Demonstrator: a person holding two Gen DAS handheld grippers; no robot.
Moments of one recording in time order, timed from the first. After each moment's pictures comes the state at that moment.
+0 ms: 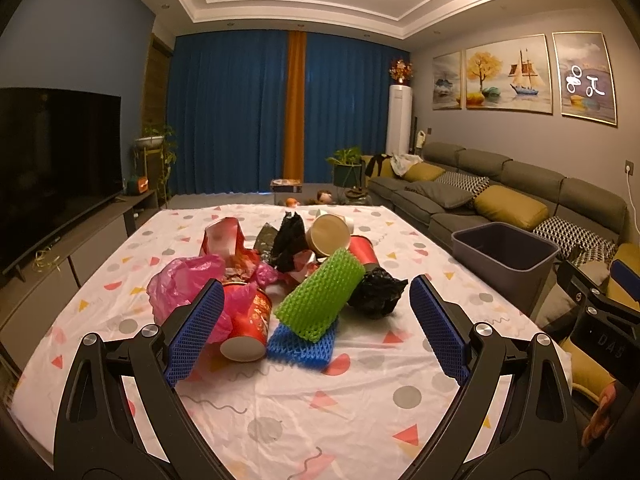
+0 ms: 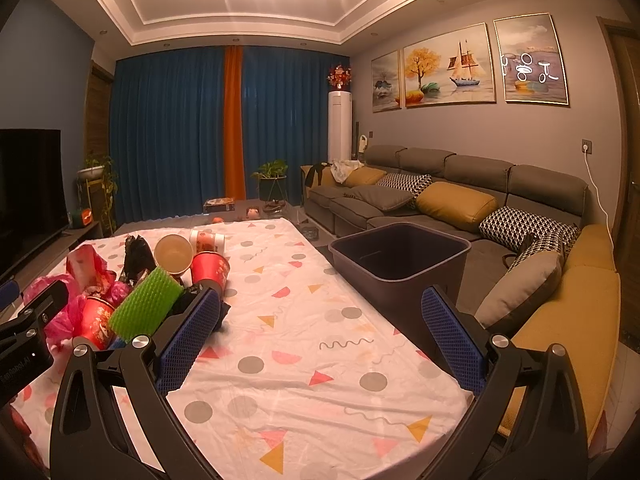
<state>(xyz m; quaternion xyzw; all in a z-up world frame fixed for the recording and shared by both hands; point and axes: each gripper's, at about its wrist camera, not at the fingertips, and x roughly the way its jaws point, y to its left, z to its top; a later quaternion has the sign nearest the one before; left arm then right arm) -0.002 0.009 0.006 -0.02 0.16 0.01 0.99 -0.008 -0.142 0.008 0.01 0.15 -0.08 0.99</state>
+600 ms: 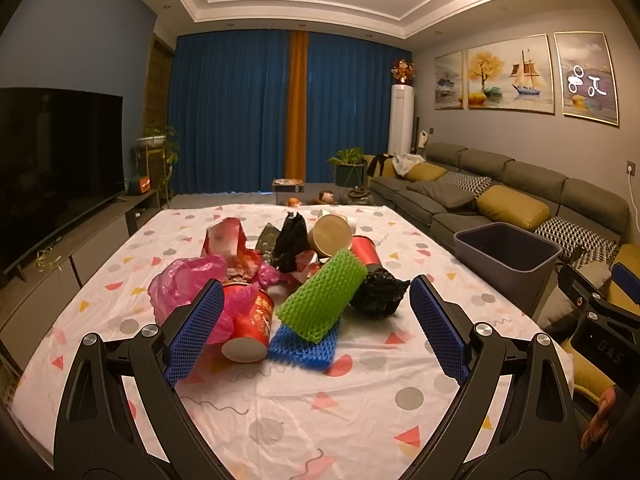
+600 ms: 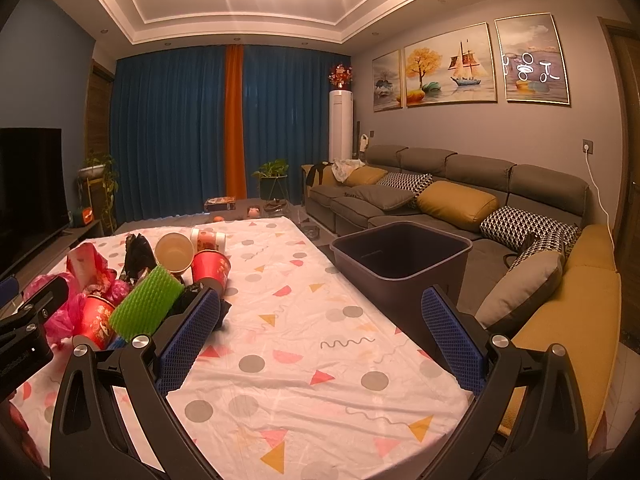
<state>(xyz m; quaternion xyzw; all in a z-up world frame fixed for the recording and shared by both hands) -0.002 0.009 0.006 -0.02 0.16 0.02 0.99 -0.008 -0.142 0.007 0.01 0.15 -0.08 0.99</state>
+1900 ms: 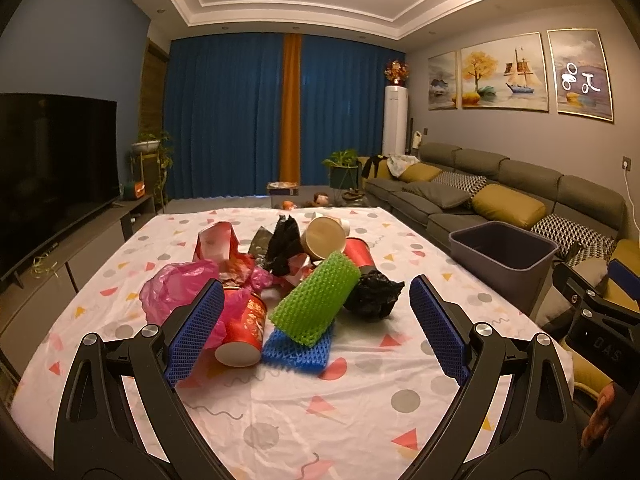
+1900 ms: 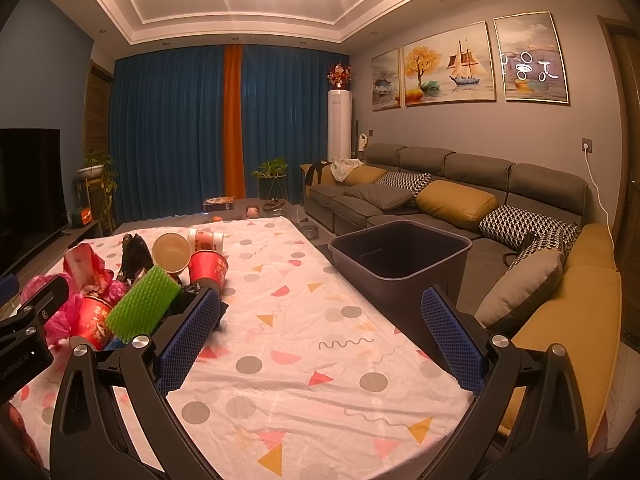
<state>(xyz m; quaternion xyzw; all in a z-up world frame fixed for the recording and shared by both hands) 0.002 0.006 0.003 -0.02 0.16 0.01 0.99 -0.006 -0.143 0.004 0.01 0.15 -0.08 0.99</state>
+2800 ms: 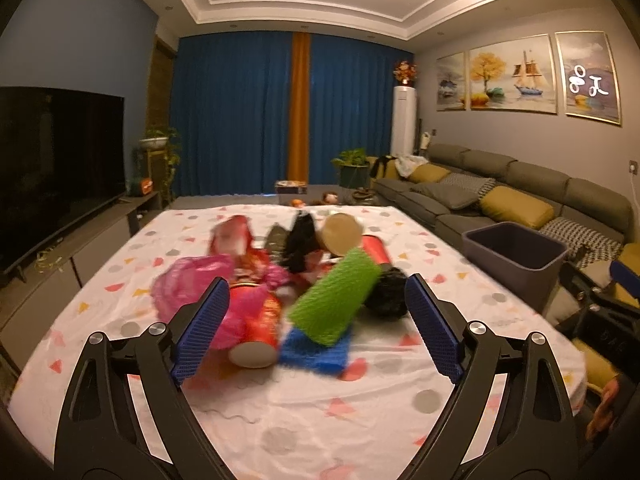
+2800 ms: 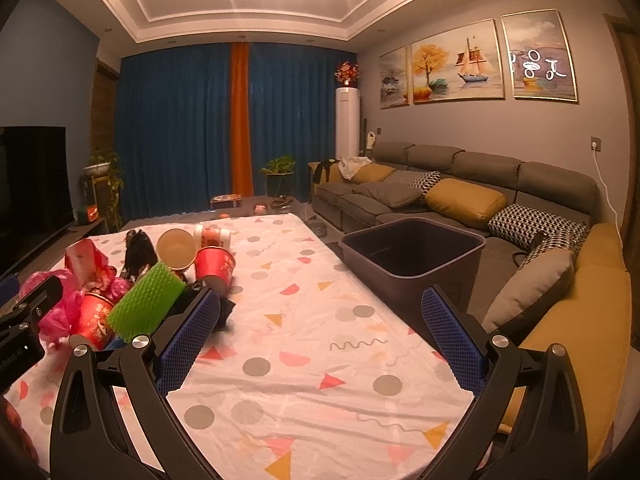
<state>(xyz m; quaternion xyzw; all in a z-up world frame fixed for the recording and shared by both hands) 0.008 0.029 -0.010 -0.02 0.15 0.03 0.99 0.010 -0.138 -0.002 0.01 0.16 -0.06 0.99</state>
